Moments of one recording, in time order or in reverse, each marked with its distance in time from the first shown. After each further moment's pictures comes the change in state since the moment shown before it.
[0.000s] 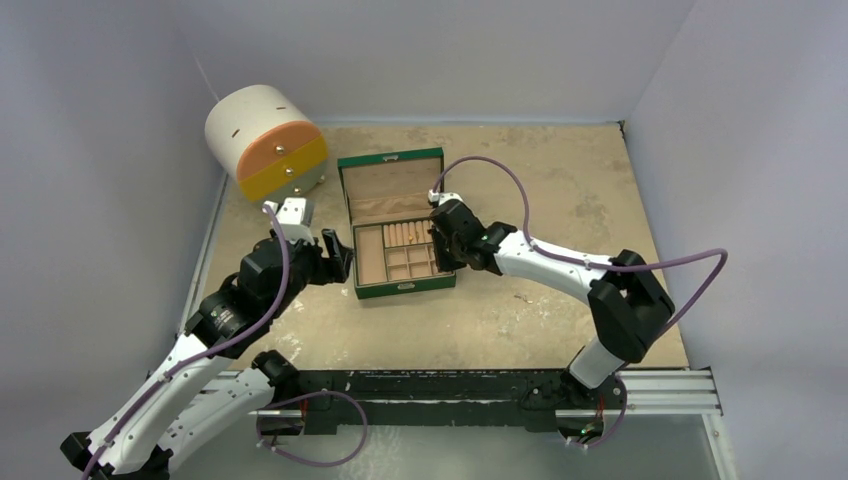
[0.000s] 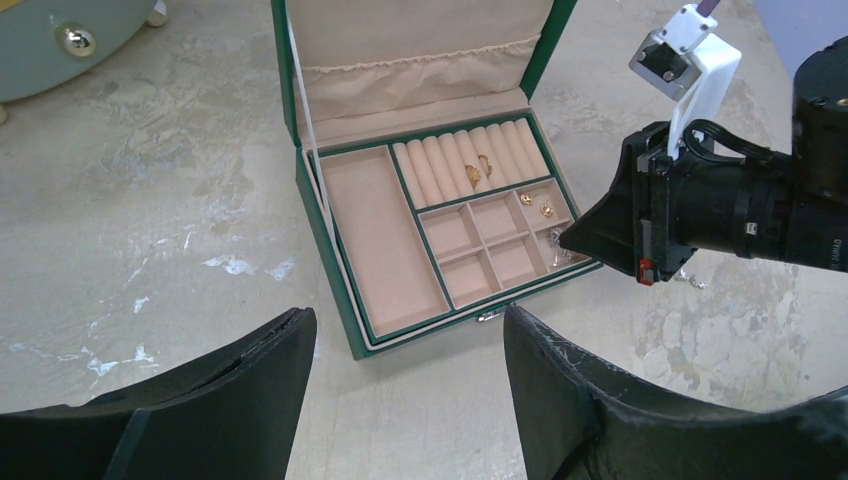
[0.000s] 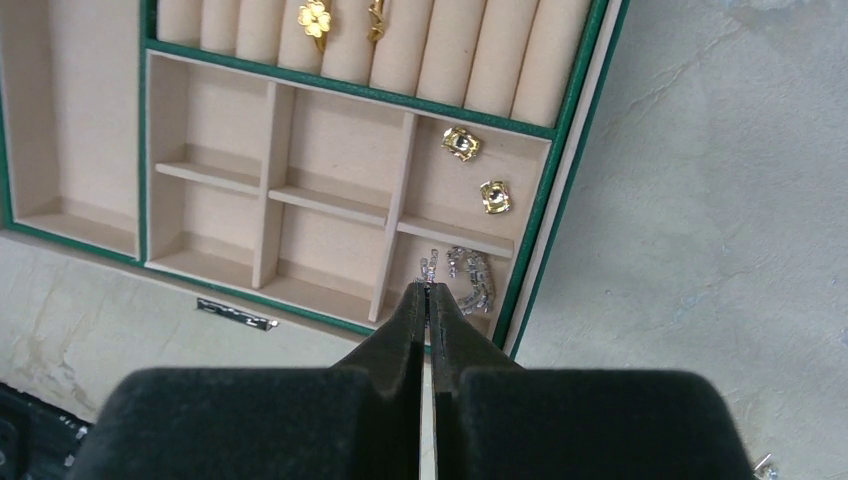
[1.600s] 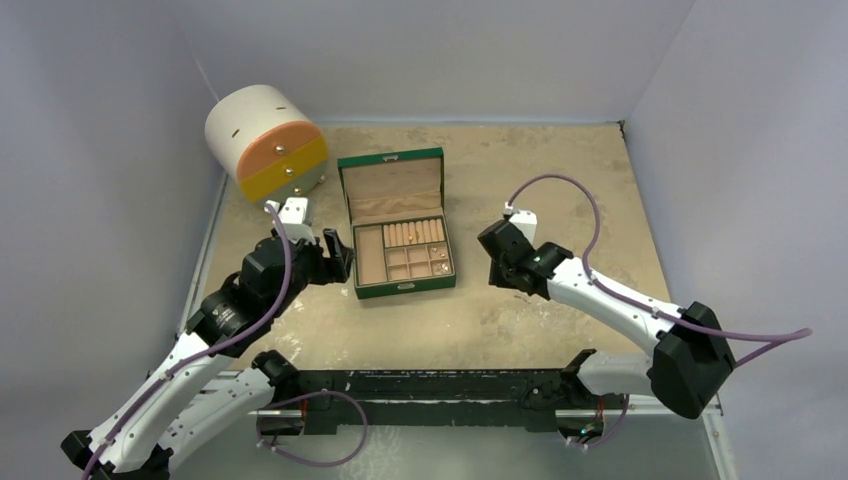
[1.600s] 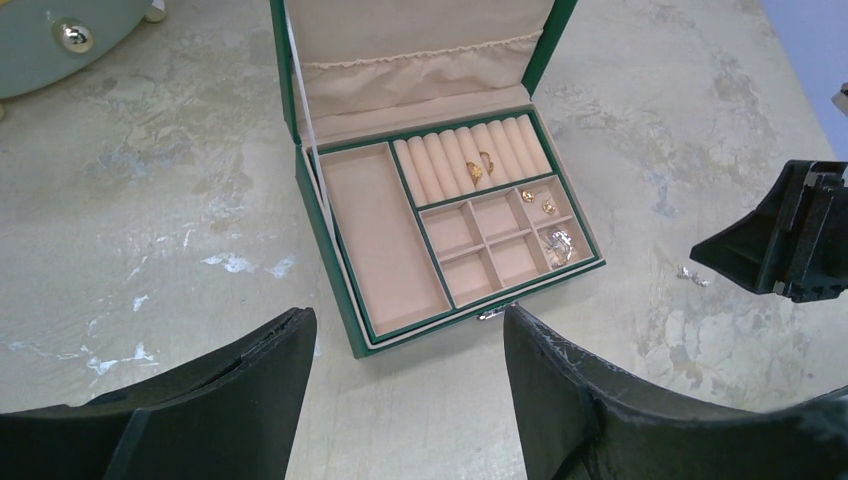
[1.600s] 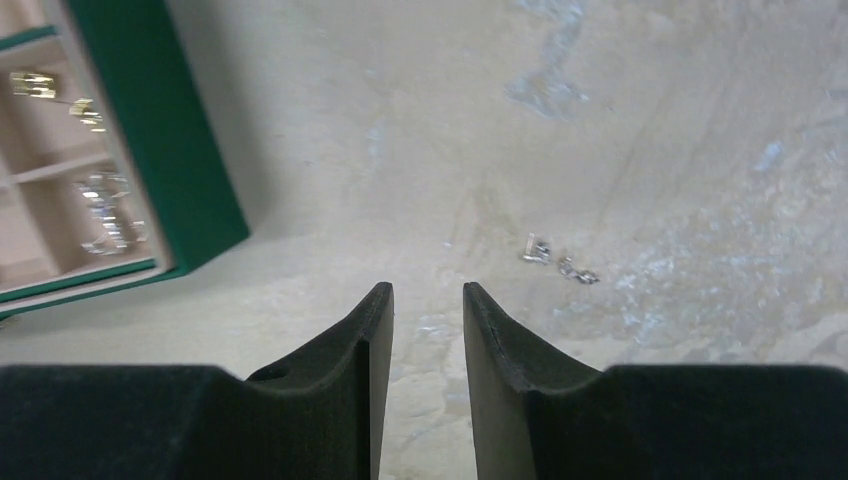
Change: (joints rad) left arm 0.000 0.009 0.000 0.000 0.001 0.000; right arm -0.070 -0.344 -0.217 -0.273 0.297 0.258
